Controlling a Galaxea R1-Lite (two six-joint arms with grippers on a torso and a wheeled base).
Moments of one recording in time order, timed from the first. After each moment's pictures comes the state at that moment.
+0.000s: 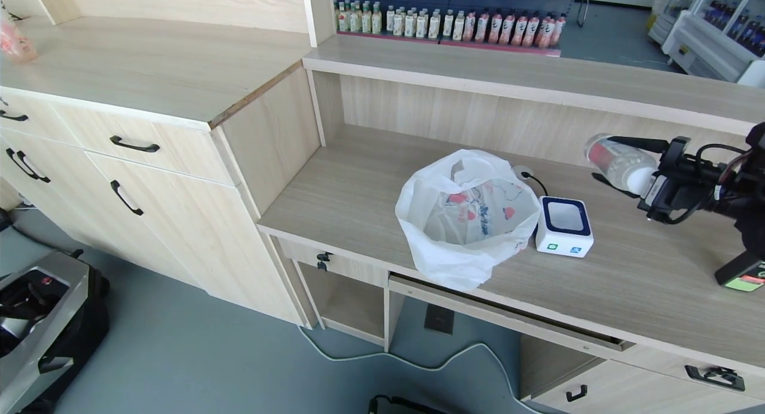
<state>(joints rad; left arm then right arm) 0.00 0.00 0.00 -0.05 0.05 -0.11 -0.27 1.93 -1.07 -0.95 0.94 -1.49</state>
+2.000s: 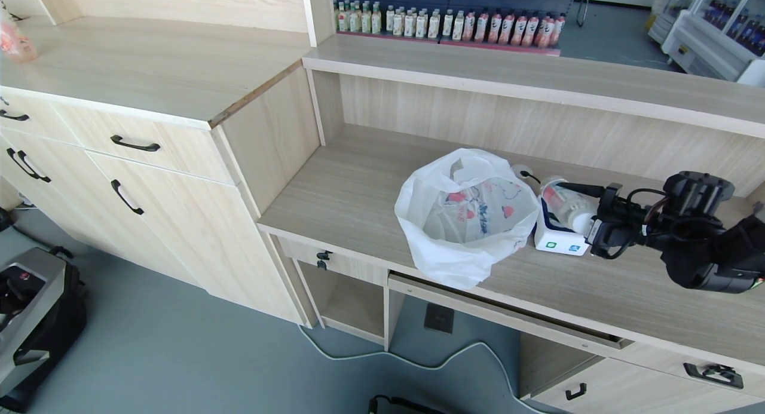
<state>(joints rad) 0.00 0.00 0.00 -0.05 0.05 -0.11 -0.20 2.21 -1.09 -1.11 0.94 -1.50</state>
